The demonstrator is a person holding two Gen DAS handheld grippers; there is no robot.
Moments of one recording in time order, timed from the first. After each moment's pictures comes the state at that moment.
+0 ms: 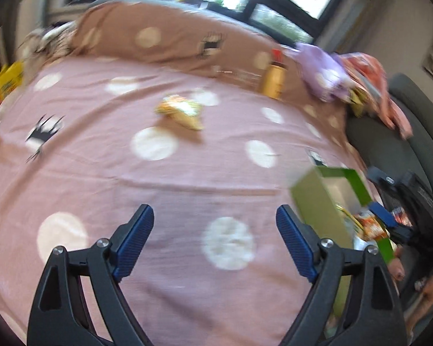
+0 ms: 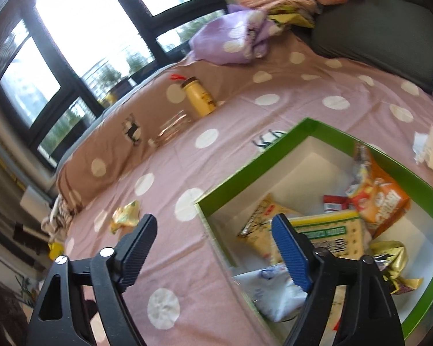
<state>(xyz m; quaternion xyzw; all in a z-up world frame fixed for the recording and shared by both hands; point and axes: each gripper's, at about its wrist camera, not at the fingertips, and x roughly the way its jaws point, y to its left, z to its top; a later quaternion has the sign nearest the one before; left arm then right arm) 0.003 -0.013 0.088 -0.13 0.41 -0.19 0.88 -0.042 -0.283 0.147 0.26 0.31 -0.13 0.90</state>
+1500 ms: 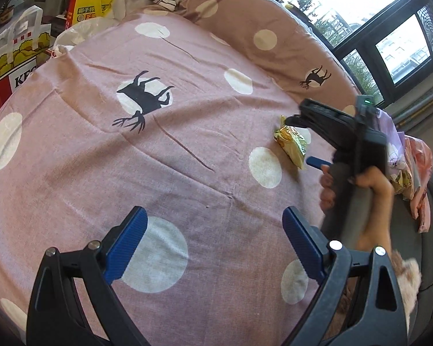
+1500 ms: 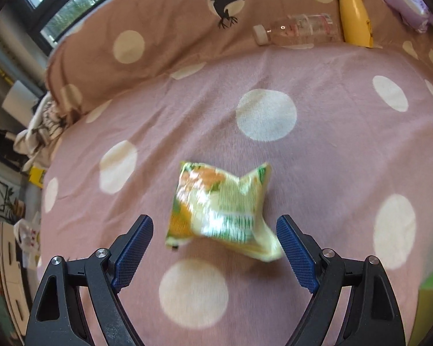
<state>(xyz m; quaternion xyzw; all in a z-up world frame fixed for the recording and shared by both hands) 0.042 0.101 0.062 -0.27 0.46 -0.05 0.84 0.246 -0.112 0.053 0.14 0.53 -0.02 0.84</state>
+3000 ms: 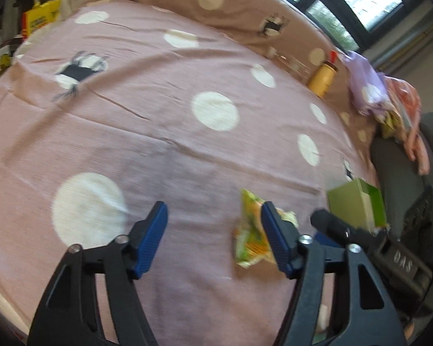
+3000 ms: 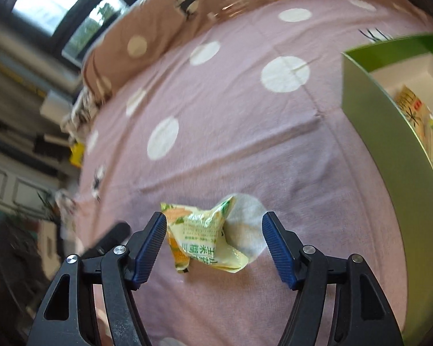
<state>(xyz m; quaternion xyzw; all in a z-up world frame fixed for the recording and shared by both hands) 0.024 0.030 0.056 -0.20 0.50 -0.15 0.83 0.016 -0.193 0.075 0.28 0.50 0.04 0.82</state>
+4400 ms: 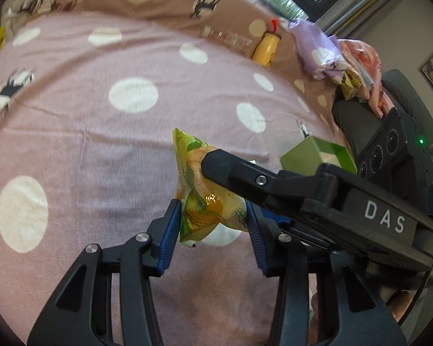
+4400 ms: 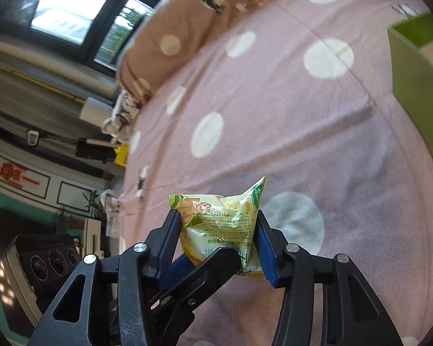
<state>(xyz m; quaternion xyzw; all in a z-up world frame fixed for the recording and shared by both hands) 0.004 -0.028 0.061 -0.15 0.47 -0.25 0.83 0.021 -0.181 0.074 0.34 0.47 0.15 0.80</state>
